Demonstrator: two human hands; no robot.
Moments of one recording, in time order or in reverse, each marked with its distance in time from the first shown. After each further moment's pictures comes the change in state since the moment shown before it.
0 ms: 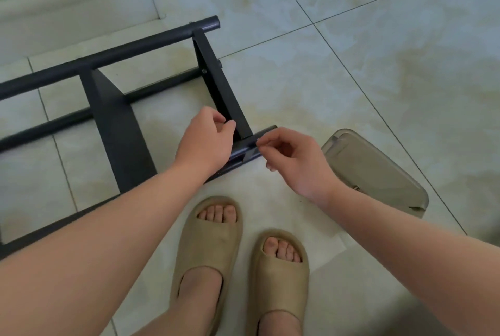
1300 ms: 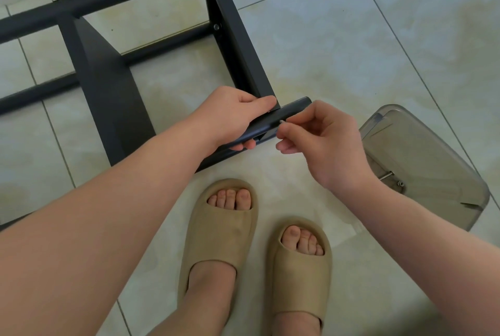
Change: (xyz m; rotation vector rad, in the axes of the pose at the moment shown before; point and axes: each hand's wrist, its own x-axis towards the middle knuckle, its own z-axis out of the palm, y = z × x) left_hand 0.028 -0.013 0.004 -0.274 -0.431 -0.132; right_hand 0.016 0.020 0.021 0.138 0.120 0.125
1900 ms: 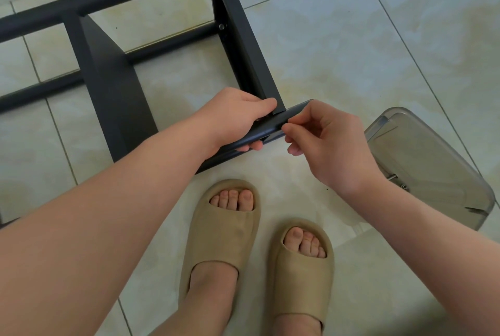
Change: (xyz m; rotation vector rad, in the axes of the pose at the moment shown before) left_hand -0.002 0.001 -0.003 -0.027 -0.053 -0.034; right_hand 0.005 -0.001 -0.001 -0.269 -0.023 -0.077
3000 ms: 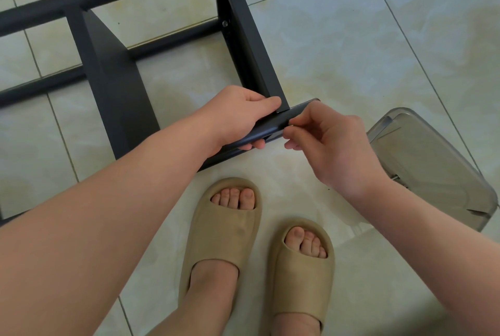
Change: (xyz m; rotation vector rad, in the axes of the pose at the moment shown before) left_hand 0.000 -0.002 -0.002 0.005 -0.016 0.026; right_hand -0.001 0.004 -0.002 -0.103 -0.046 -0.103
